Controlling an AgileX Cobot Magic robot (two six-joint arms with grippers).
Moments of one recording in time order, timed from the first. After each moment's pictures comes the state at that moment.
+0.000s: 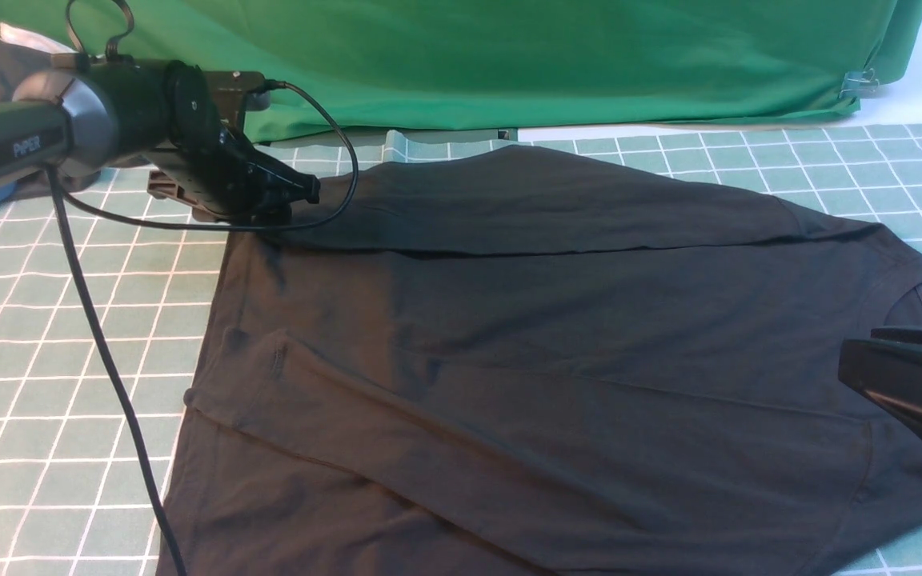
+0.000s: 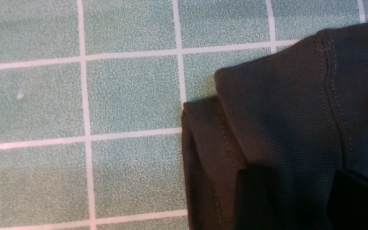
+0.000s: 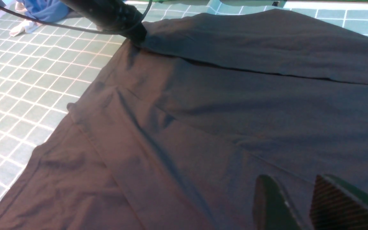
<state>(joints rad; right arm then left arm) 0.53 0.71 -0.58 0.27 0.44 0.02 -0.05 2.19 -1.64 -0.05 0.57 0.00</state>
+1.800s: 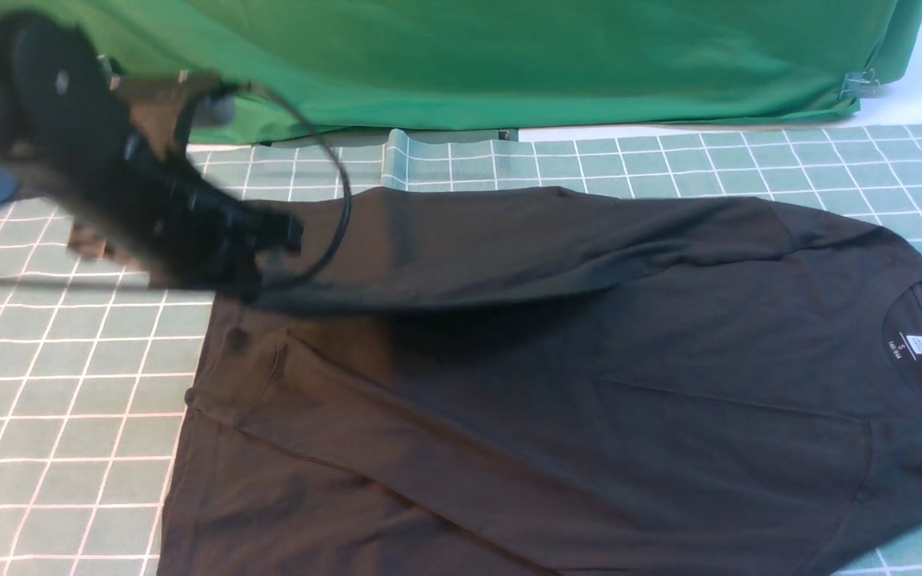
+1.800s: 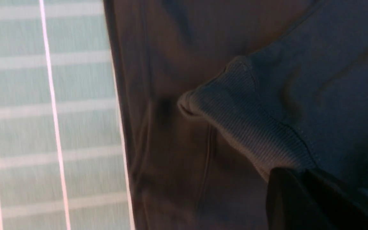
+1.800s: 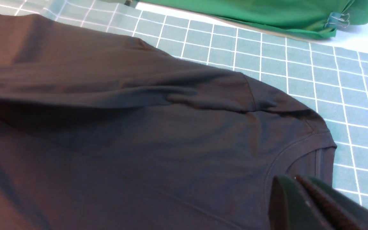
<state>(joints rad) 0.53 0.82 -0.82 -0.39 0.74 0.42 -0.16 1.54 -1.12 -0.13 0.83 -0.08</state>
